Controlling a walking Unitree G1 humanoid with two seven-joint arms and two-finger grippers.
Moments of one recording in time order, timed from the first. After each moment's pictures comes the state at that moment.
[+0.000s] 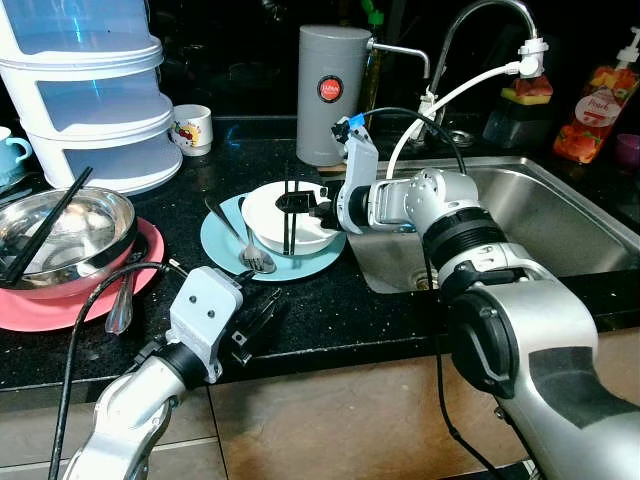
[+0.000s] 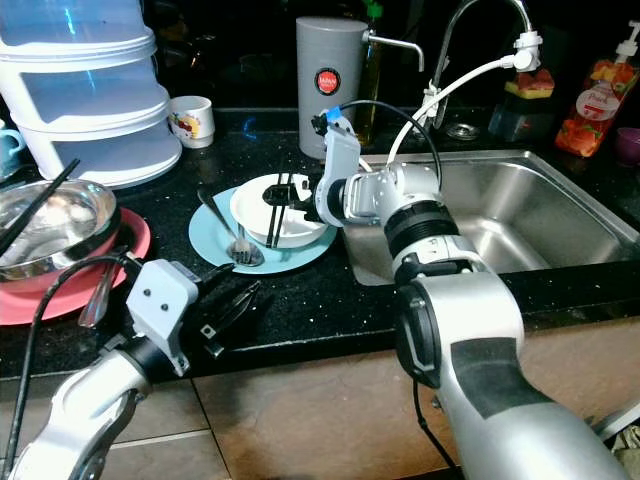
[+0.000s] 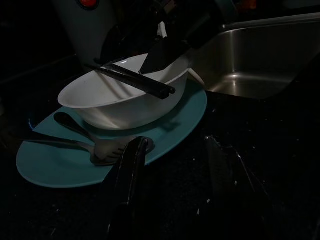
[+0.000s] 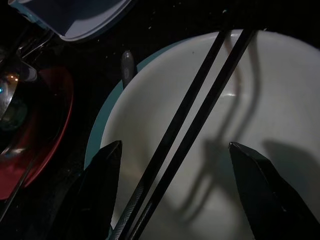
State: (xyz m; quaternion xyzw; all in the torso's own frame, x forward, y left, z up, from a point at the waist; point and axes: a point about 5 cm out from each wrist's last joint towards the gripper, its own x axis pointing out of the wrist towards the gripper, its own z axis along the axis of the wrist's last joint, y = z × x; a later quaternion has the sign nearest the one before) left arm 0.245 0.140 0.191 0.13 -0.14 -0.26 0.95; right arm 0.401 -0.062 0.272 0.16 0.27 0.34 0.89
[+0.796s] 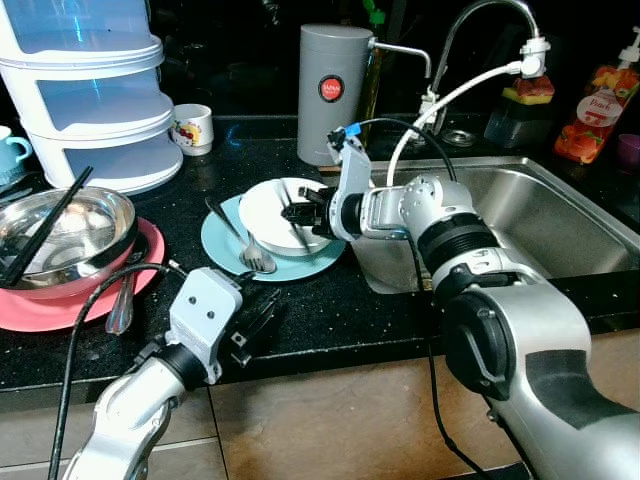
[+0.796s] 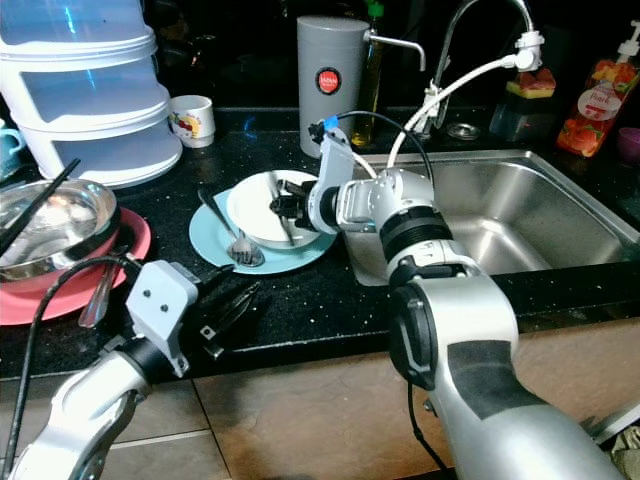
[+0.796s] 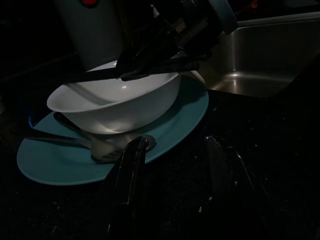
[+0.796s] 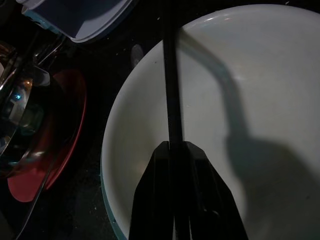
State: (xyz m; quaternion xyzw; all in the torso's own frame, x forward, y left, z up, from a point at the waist) left arm 0.244 0.141 0.190 0.13 -0.14 -0.26 0.95; right arm 0.398 -0.055 0.264 0.22 0.29 0.34 0.87
